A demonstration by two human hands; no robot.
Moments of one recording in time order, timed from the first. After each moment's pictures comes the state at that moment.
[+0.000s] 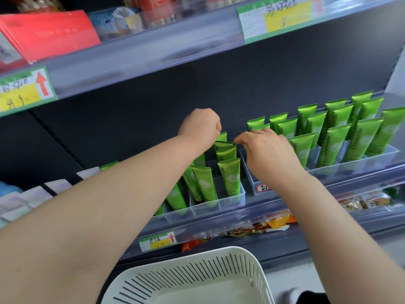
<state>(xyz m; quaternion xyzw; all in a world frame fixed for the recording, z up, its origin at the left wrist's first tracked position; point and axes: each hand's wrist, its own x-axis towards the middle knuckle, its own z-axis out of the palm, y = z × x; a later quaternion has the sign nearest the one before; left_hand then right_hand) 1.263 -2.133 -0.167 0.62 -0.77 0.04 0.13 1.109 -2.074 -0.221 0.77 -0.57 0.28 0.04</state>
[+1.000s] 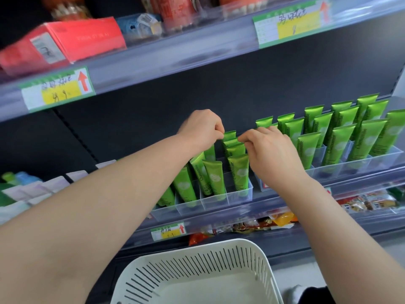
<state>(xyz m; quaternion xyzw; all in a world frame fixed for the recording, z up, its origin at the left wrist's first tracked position) 1.287 -2.103 -0.151 0.61 -0.78 -0.01 0.15 1.122 -2.053 -0.215 0.76 -0.55 0.34 0.05</state>
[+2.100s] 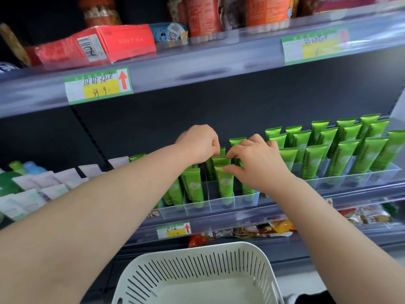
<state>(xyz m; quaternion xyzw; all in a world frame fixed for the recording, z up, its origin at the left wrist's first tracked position) 1.323 -2.077 -0.151 0.64 -0.76 -0.04 0.10 1.161 -2.046 -0.200 0.82 -0.53 0.20 0.06</state>
